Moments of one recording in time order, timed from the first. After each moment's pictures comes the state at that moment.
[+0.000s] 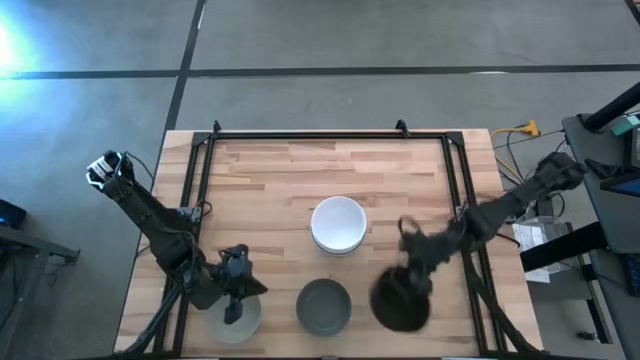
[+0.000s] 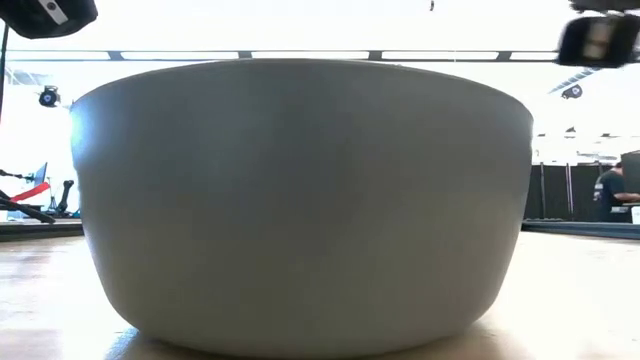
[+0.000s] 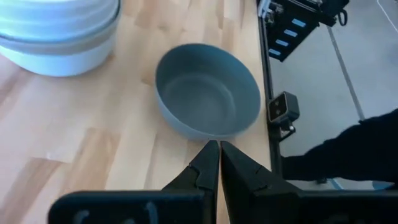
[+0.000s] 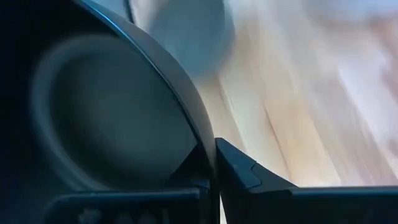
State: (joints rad) left arm -0.81 1.19 0.86 -0.35 -0.49 -0.87; right arm 0.51 1.12 0.86 -0.55 -0.05 1.01
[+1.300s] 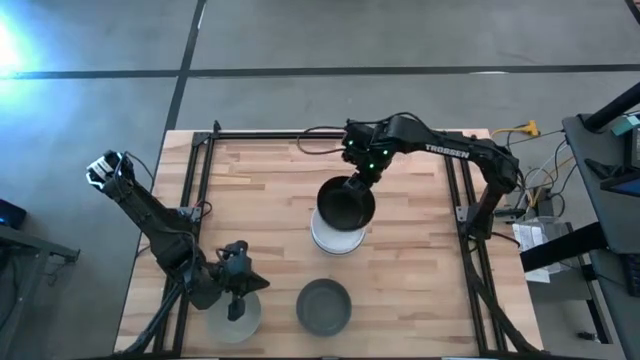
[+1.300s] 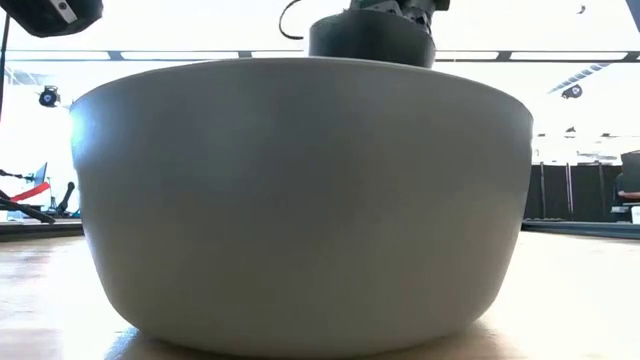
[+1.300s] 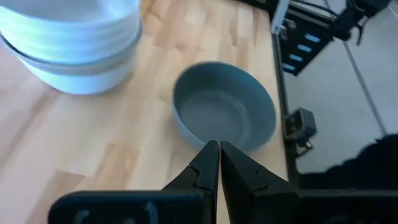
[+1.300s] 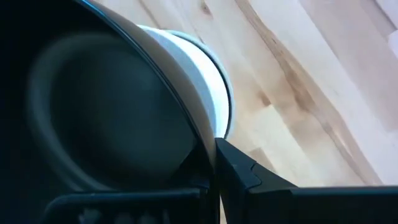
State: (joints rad) left arm -0.81 1.19 0.86 -0.35 -0.58 -0.85; right arm -0.31 1.78 1.69 -1.21 -0.33 0.35
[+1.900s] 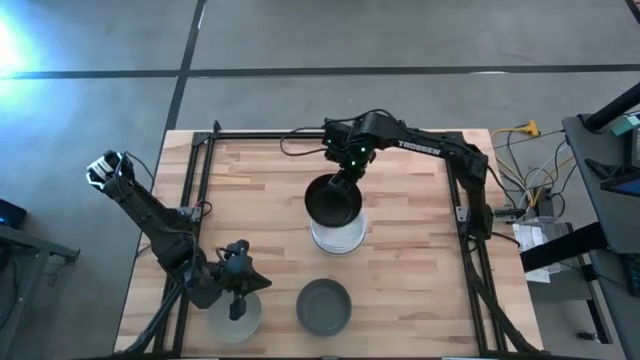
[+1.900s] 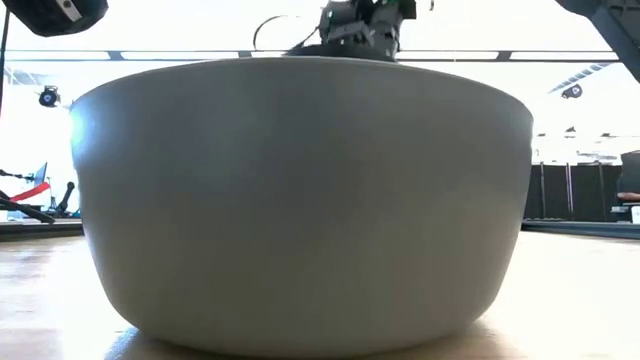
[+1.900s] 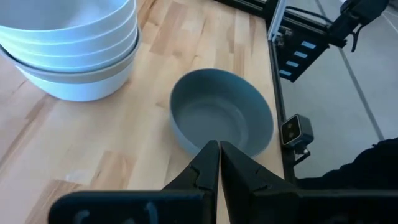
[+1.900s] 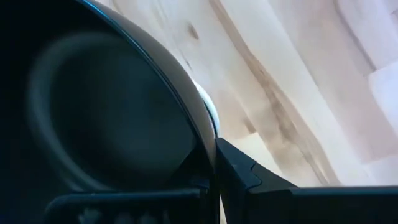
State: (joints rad) left arm -0.81 1.19 0.85 -0.31 -0.59 -0.83; right arm -0.32 1.99 1.96 -1.33 -0.27 0.28
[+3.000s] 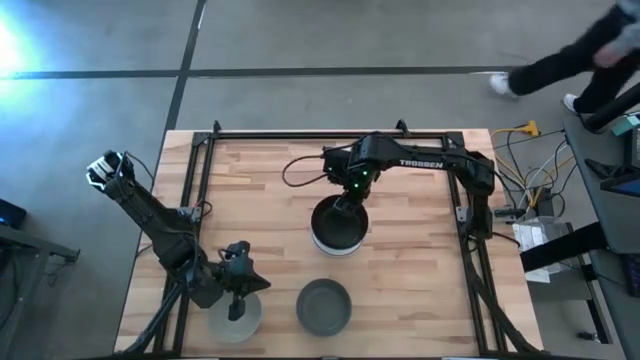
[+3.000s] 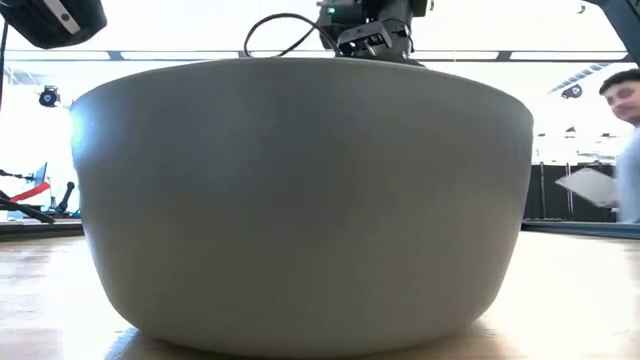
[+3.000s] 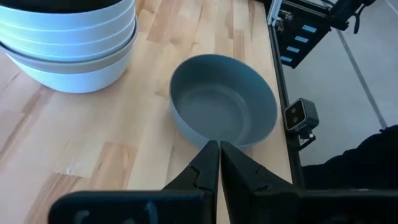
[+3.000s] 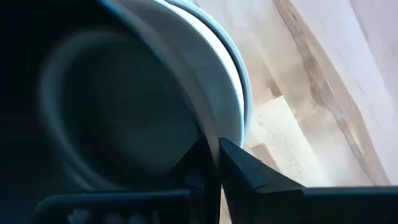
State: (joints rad) left arm -0.80 1.19 0.81 -0.29 -0.55 -0.80; right arm -0.19 1.94 1.78 -1.28 -0.24 0.37
